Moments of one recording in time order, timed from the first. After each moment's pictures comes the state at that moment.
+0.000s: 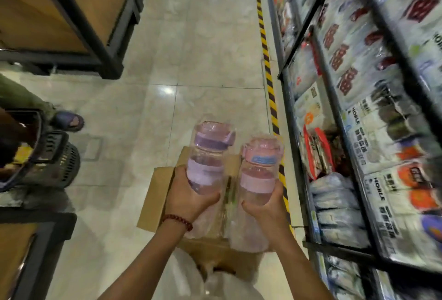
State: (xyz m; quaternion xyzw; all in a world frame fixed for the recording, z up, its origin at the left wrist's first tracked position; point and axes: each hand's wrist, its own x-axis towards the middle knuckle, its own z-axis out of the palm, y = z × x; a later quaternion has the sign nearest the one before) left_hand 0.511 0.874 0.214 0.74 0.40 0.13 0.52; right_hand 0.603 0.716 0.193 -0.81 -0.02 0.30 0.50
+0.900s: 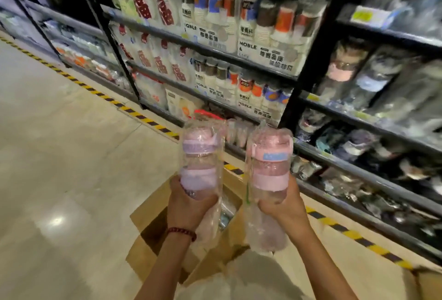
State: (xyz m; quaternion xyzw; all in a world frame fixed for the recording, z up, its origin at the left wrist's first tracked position) left_hand 0.440 0.851 0.300 0.83 0.08 -0.08 0.54; right_hand 0.368 0.656 0.288 -0.73 0.25 -0.06 0.63
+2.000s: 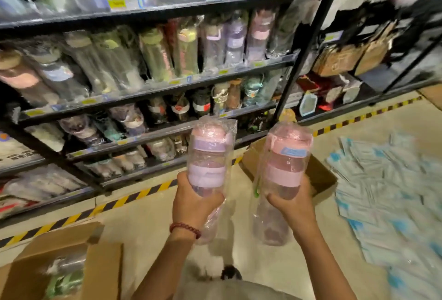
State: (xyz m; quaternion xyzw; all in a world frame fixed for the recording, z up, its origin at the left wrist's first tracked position) left_hand 0.067 0.472 0.300 0.77 -0.31 -0.33 0.44; right_hand -0.130 0.420 0.311 -0.53 0.59 -0.39 0.46
